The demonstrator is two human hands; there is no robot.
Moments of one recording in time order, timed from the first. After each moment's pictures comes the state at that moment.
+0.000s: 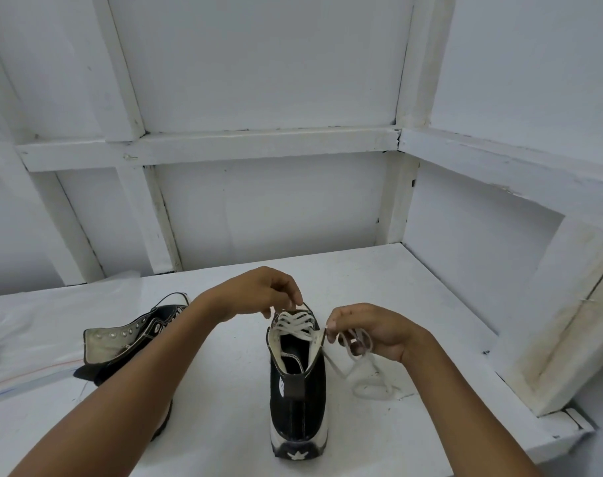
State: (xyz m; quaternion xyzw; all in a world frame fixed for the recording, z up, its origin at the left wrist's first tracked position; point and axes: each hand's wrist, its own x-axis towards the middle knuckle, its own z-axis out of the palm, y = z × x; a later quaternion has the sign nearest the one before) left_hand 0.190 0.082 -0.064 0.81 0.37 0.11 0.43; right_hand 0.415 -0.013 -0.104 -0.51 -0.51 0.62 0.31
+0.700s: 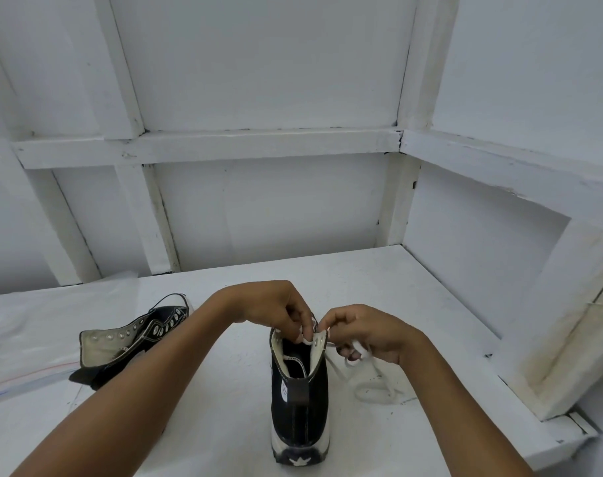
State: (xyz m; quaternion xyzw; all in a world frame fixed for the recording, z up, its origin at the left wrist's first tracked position) left_hand 0.207 0.074 -0.057 0.87 0.31 -0.05 0.38; right_hand 0.409 -0.005 -0.112 -0.51 -0.54 0.60 0.30
